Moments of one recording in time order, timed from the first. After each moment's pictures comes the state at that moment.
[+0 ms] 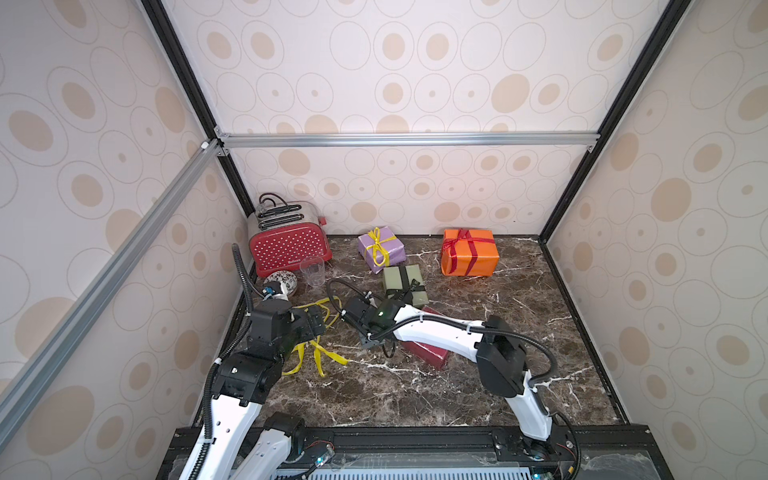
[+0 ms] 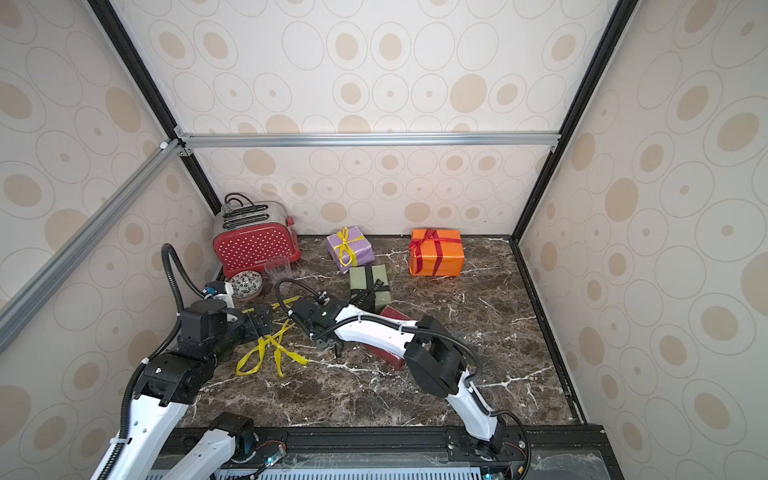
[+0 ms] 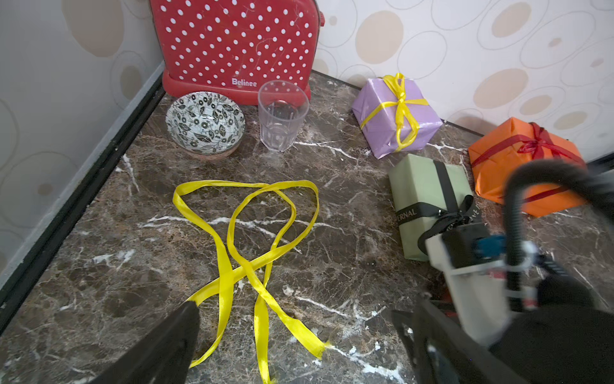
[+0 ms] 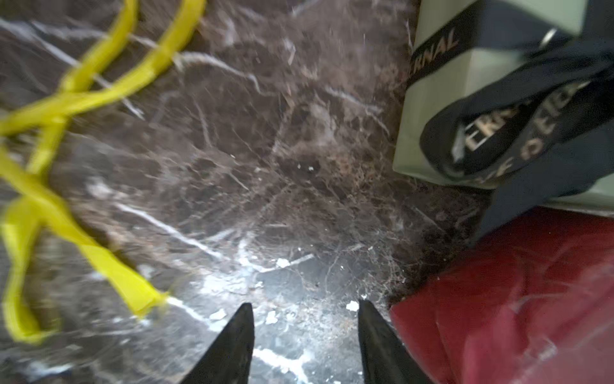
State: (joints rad) left arm -0.24 0.69 0.87 -0.80 -0.19 -0.46; right arm 1.09 2.19 1.83 -0.95 0.35 0.67
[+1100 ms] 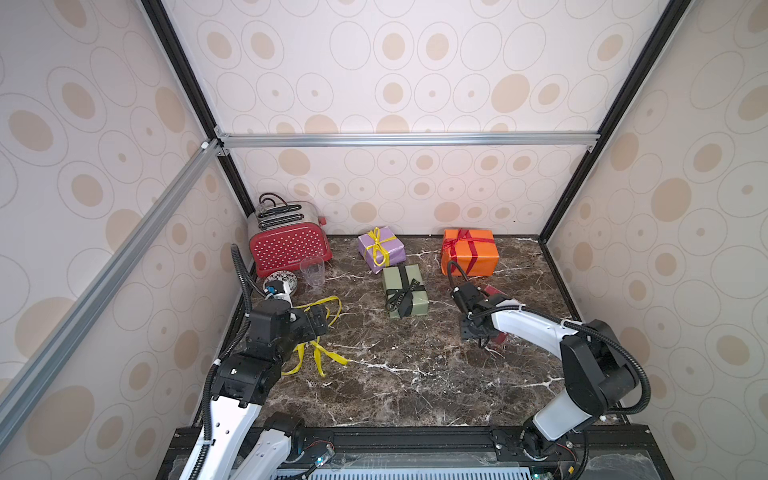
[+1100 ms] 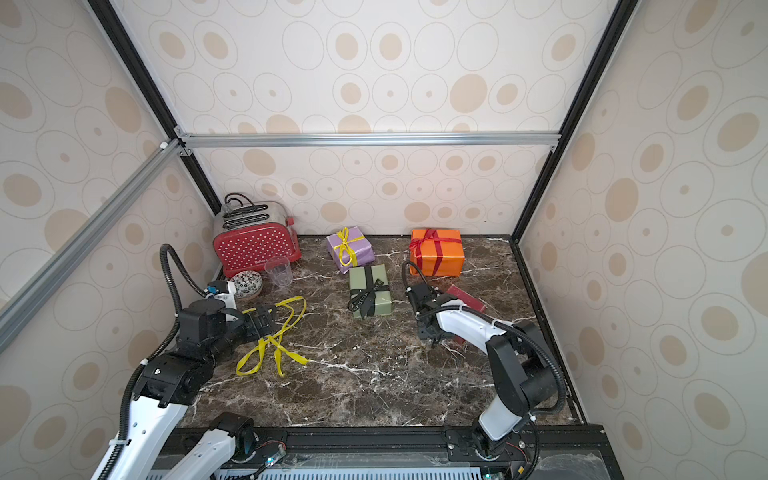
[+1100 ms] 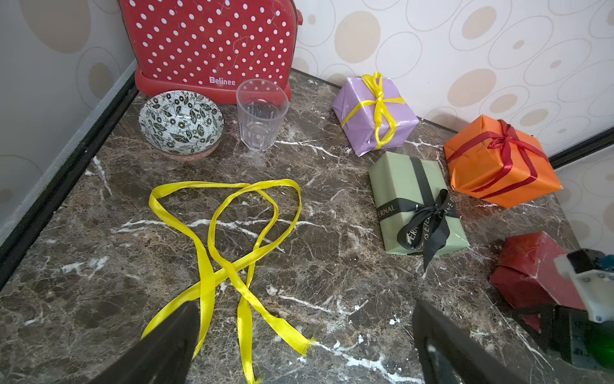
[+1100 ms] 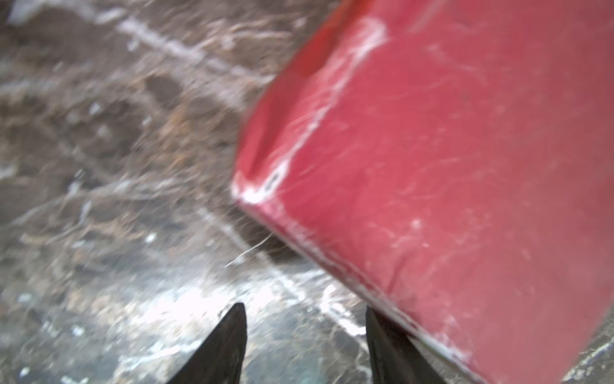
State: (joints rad) left arm -0.24 0.69 0.87 -0.78 -0.13 -0.46; right arm 0.46 1.60 0.99 -0.73 0.33 0.48
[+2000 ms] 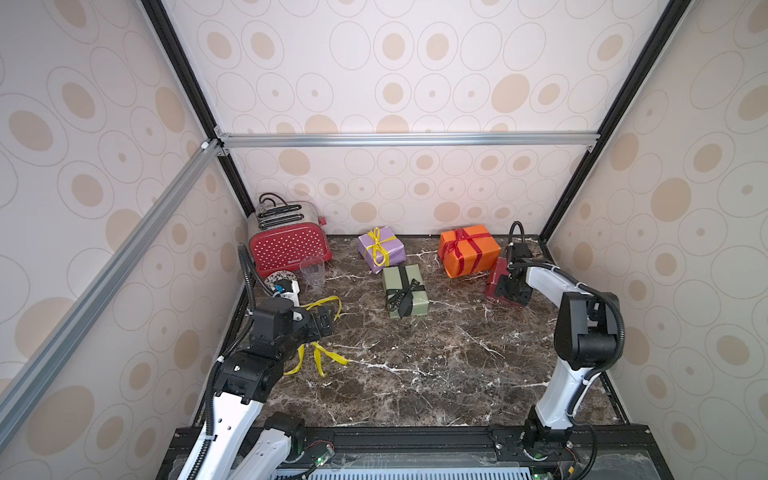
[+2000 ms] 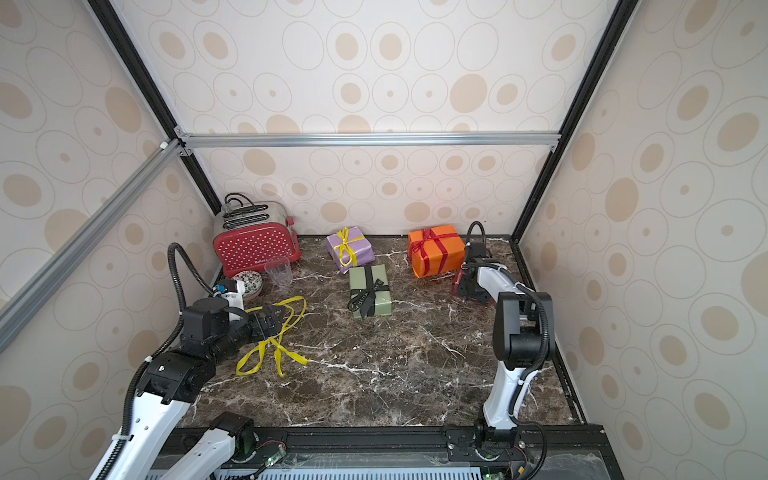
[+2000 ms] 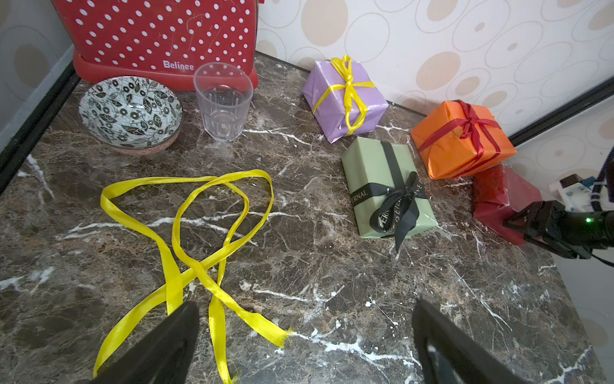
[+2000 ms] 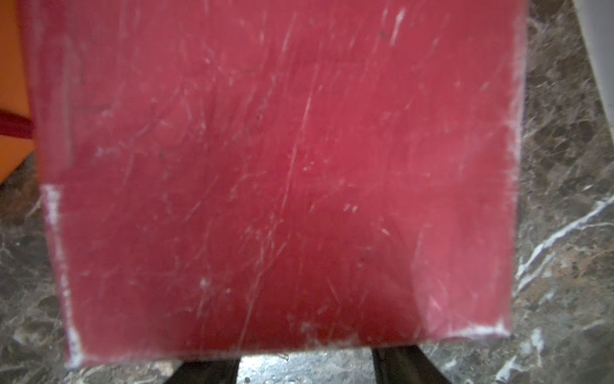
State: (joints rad) left arm -0.26 0.71 0.87 -0.75 -0.03 -0.46; right arm -0.02 1.91 1.39 -0.72 0.19 0.42
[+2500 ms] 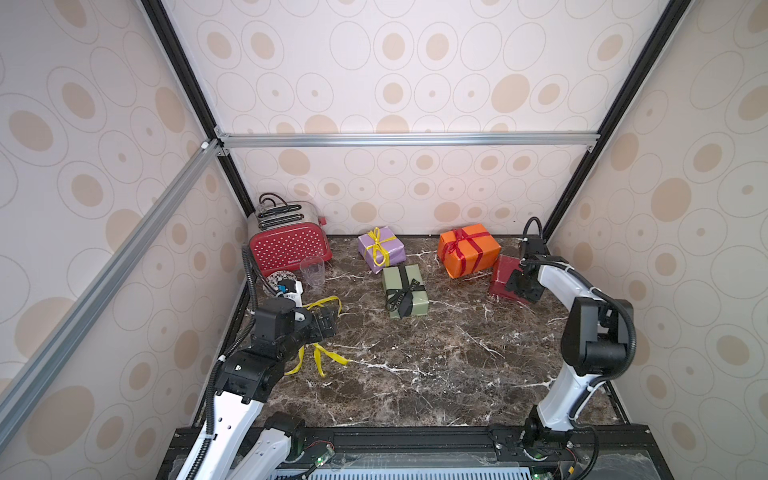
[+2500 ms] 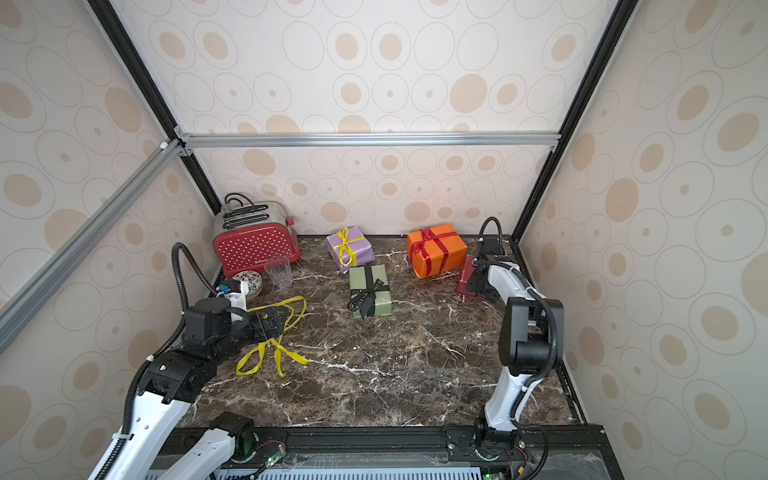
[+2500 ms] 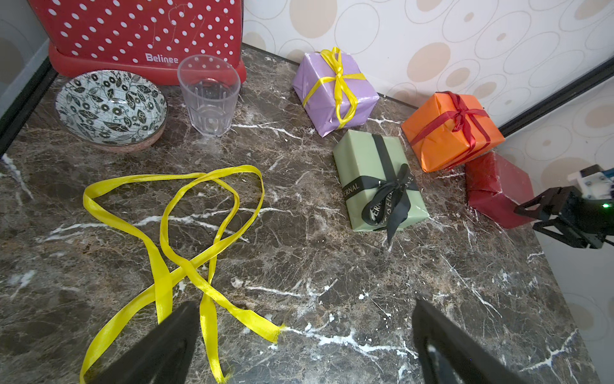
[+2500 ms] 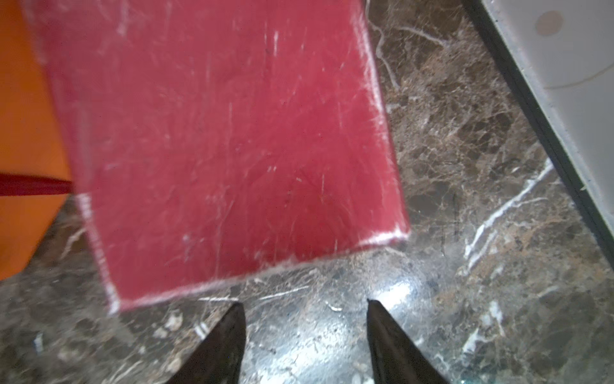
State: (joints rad) left arm -0.28 0.71 0.87 -0.75 -0.01 -0.46; right arm -0.07 1.79 1.37 -0.75 0.17 0.52
